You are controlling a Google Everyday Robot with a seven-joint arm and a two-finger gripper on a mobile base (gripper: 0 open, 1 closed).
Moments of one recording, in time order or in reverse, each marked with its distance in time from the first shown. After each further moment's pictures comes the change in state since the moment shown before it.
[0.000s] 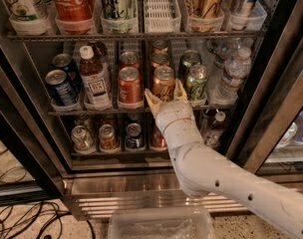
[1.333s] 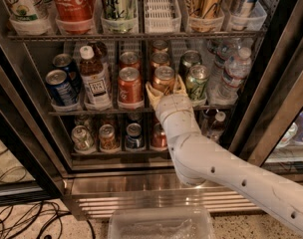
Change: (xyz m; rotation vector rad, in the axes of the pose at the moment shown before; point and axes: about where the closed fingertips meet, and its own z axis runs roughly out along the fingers) arm 0.001 -0.010 0.025 0.032 0.002 0.022
